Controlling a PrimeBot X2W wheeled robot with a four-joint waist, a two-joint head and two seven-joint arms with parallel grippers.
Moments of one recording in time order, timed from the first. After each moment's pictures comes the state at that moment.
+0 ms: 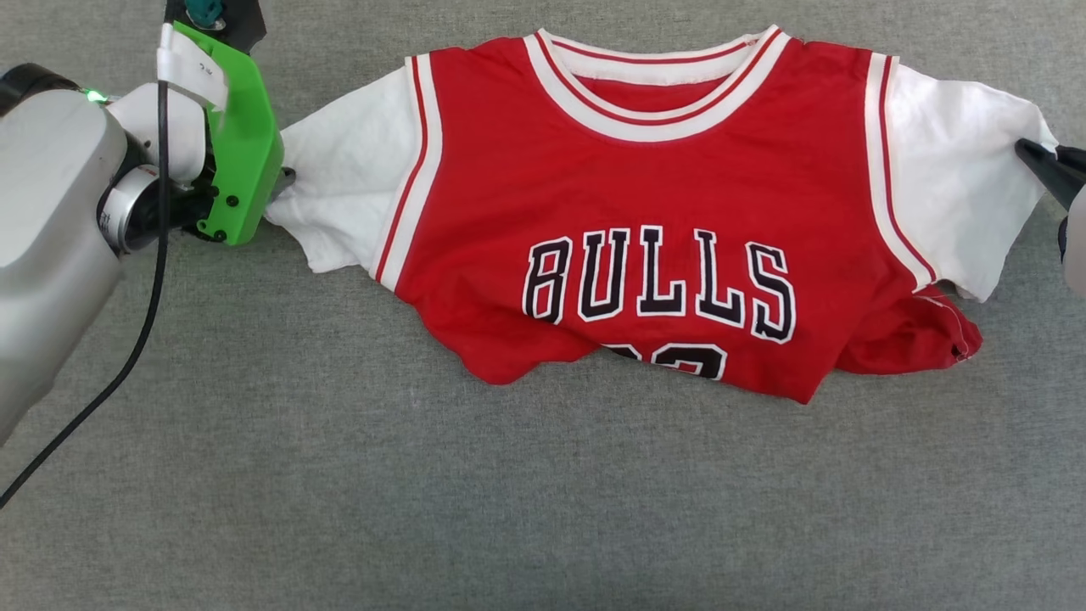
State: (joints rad) left arm -1.23 0.69 -1.09 0.51 -1.00 -0.13 0.79; right arm -0.74 -0.78 0.51 0.27 0.75 0.13 0.43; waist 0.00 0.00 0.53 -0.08
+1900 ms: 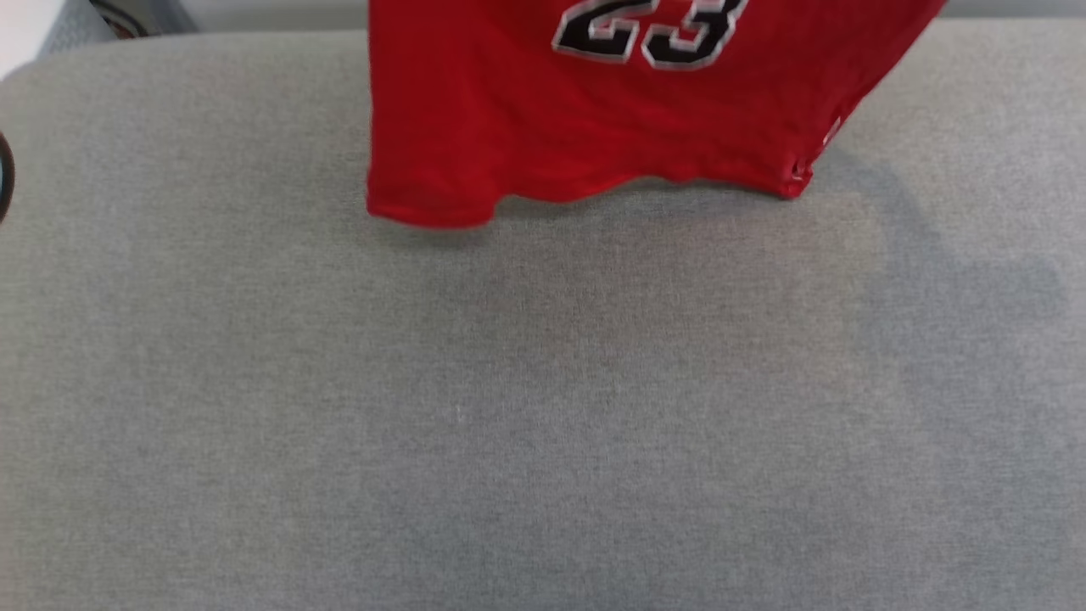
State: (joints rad) left arm -1.66 0.68 -0.99 0.35 -0.76 0.03 -0.05; right arm -1.22 -0.74 0.36 0.31 0.61 0.13 0.17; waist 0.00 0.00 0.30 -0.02
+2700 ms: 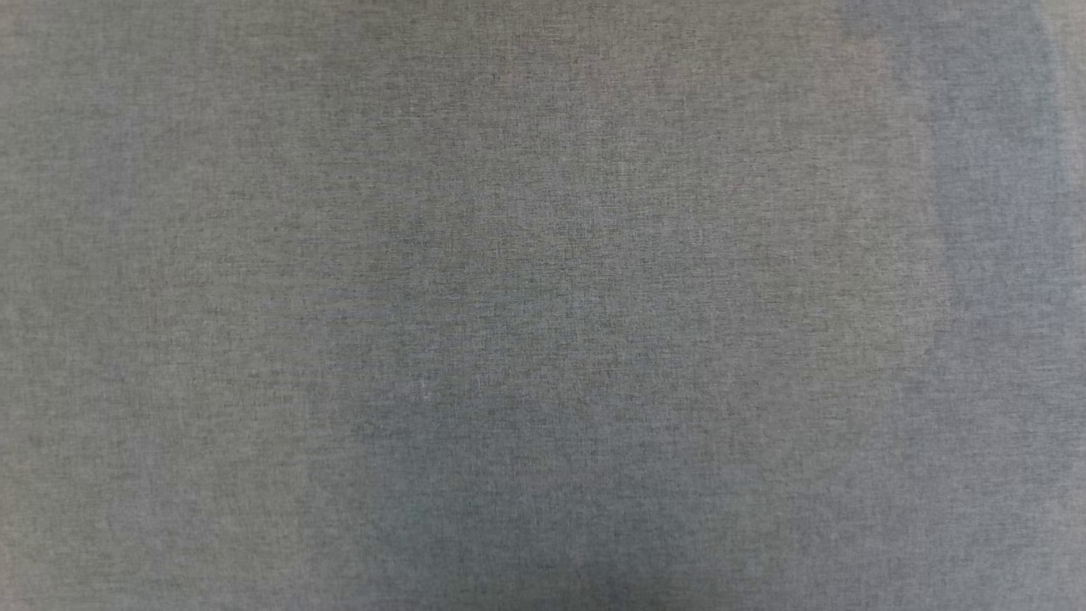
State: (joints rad) left arm -2.03 0.46 -0.94 0.92 -0.67 -0.07 -0.25; right arm -1.83 -0.55 0.54 0.81 0.44 0.13 -0.04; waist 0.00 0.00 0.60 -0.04
